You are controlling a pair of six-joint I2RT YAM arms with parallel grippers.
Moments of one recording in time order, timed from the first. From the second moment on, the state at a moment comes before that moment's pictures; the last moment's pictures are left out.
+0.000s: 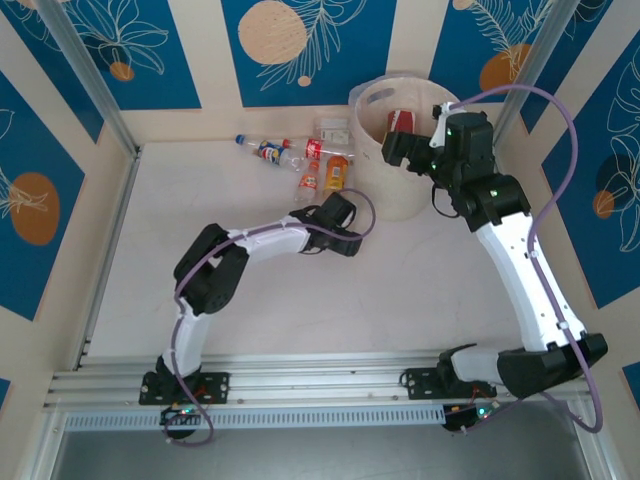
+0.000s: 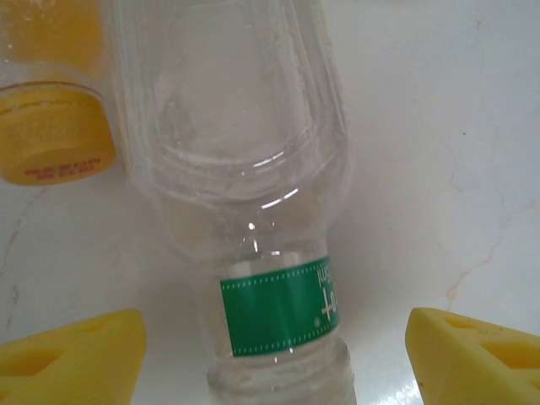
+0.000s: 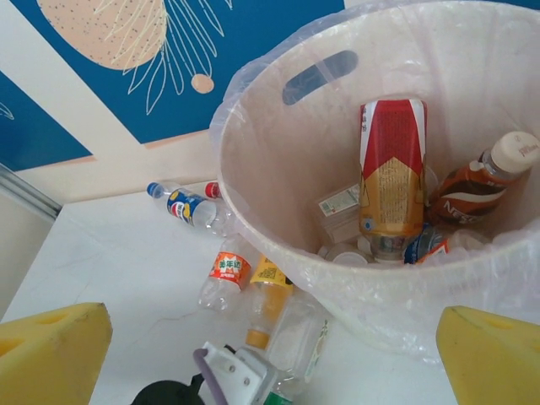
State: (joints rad) left arm -0.81 2.12 1.54 -0.39 -0.09 -0.28; right arm 0.30 1.27 1.55 -0.70 0.03 0.39
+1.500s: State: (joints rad) left arm -0.82 1.46 0.87 0.04 -0.19 -0.25; right arm 0.35 1.32 1.37 -0.61 -0.17 0.60
